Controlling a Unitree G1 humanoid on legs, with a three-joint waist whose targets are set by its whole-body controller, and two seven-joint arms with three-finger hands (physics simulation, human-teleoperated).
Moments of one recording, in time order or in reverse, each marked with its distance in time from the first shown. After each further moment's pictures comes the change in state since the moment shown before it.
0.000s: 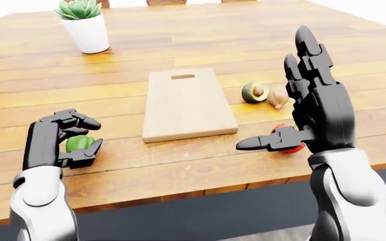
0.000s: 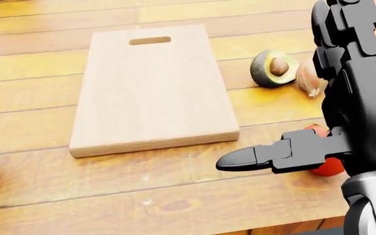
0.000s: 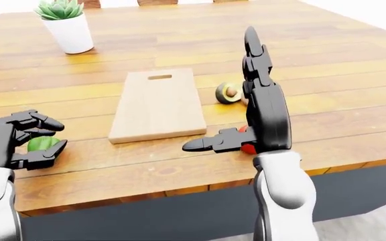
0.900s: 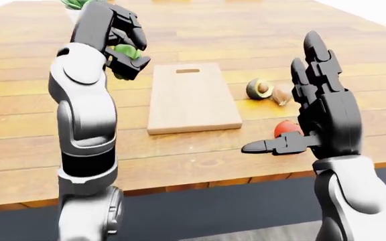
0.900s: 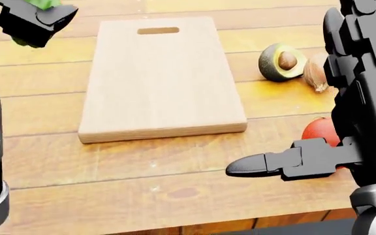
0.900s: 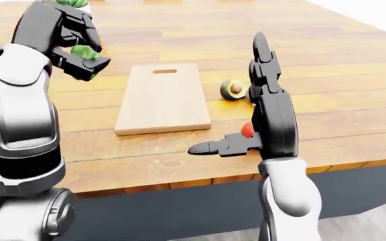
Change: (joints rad) left arm -0.819 0.019 -0.251 0.468 0.108 0.069 -0.157; right arm 0.064 0.001 -0.035 -0.013 0.035 -0.057 -0.017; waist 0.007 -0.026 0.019
